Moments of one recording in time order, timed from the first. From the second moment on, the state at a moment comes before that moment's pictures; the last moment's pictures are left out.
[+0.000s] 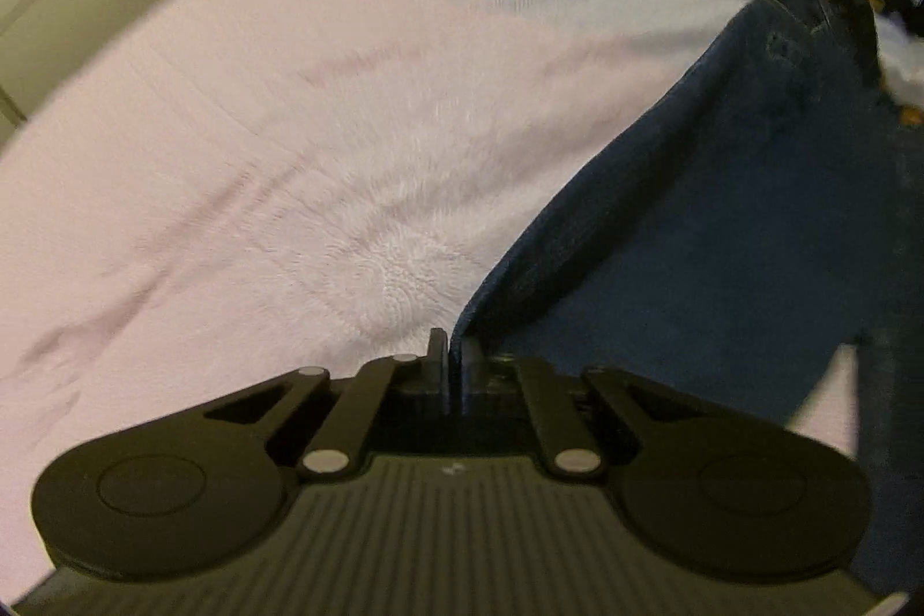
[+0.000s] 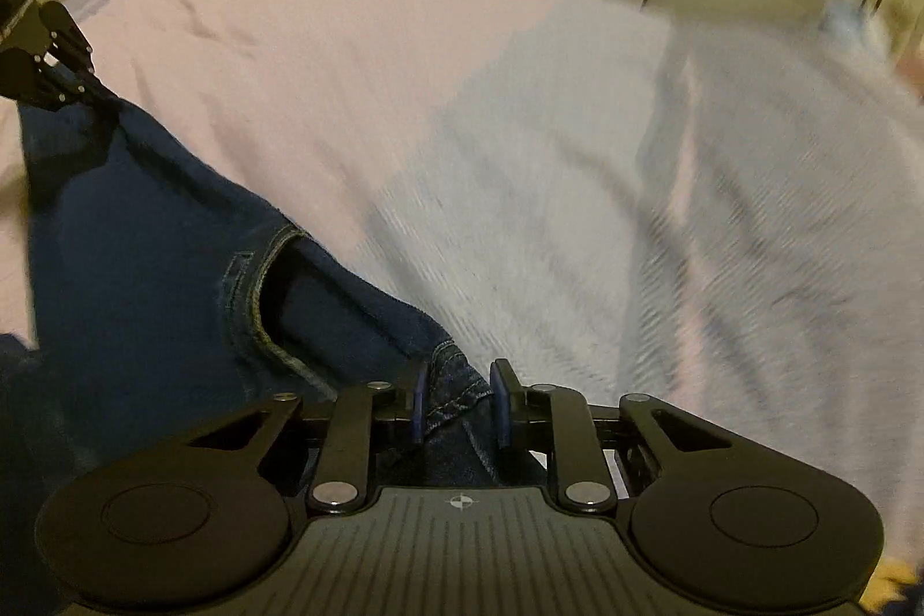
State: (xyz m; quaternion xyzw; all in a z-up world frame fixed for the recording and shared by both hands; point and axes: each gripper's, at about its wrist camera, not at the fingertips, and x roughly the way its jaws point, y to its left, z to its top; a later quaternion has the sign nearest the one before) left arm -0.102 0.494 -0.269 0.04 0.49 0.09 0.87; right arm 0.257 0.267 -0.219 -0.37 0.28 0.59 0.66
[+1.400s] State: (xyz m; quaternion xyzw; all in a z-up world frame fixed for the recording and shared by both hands) left arm -0.376 0.380 -0.349 -0.56 0.20 0.51 0.62; right arm 0.152 -0.023 -0.320 0.28 0.58 0.25 0.72
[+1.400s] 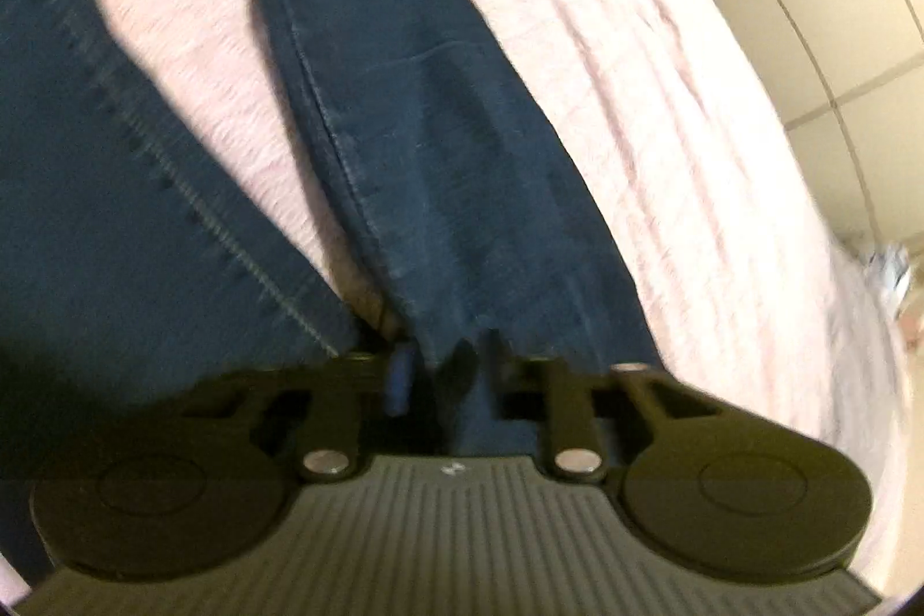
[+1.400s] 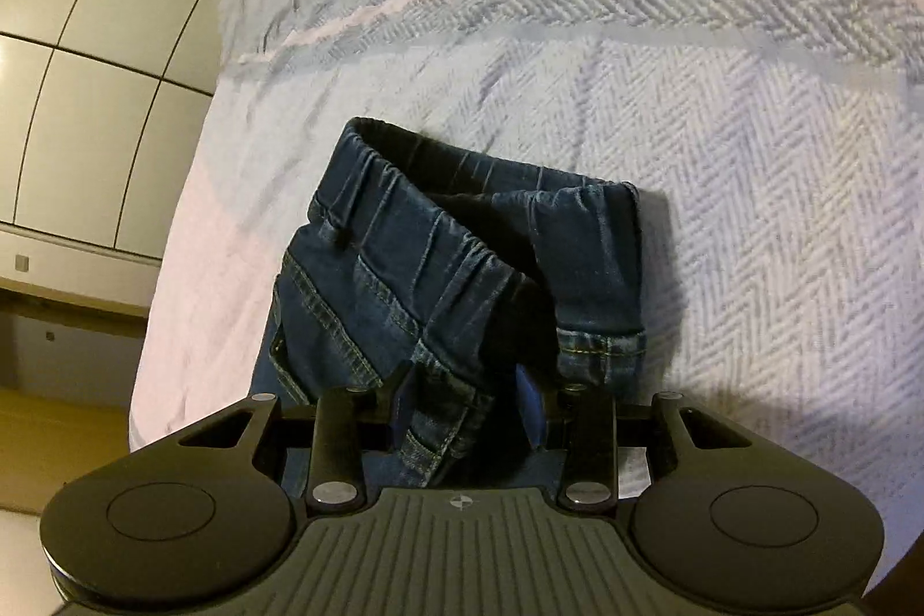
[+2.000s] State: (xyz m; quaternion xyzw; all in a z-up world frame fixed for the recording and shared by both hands) left arm -0.402 0.256 -0.306 -0.43 0.27 0.51 0.69; right arm 0.171 -0.030 -0.284 0.17 0.53 0.29 0.78
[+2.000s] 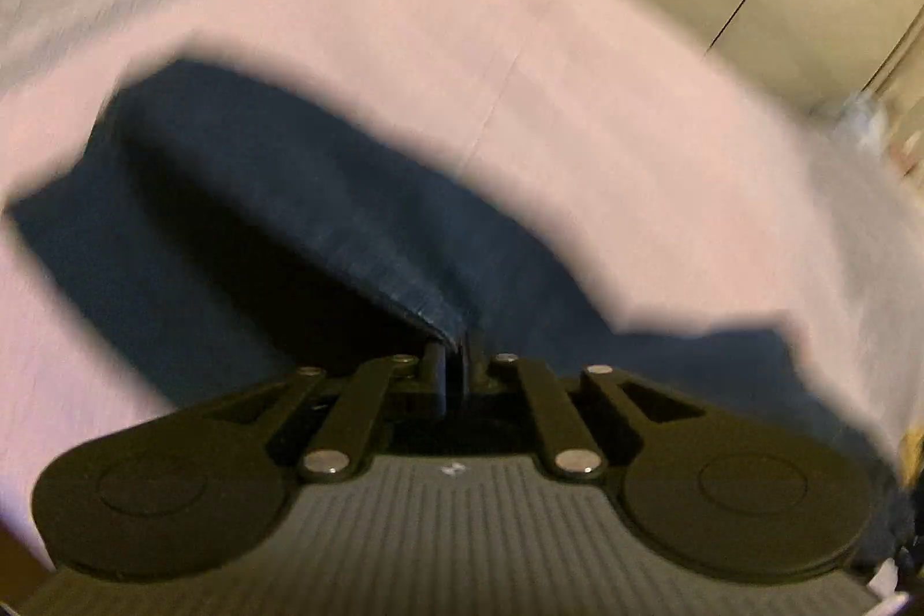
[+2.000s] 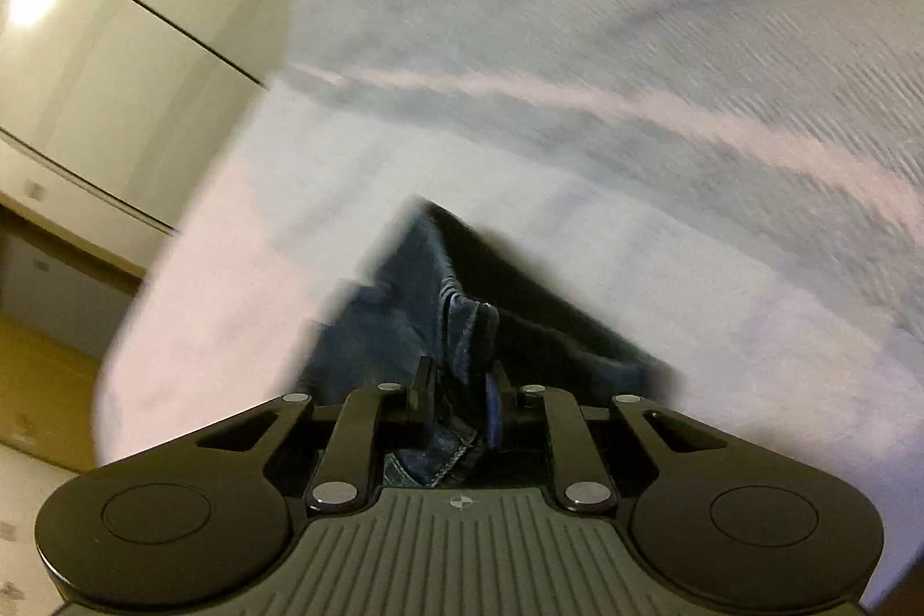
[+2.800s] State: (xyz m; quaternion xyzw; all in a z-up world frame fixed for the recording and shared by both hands) left arm -0.413 0.230 -0.329 -0.41 0.29 0.54 0.68; right arm 0.167 -0.061 -0.312 0.13 0.54 0.30 0.78
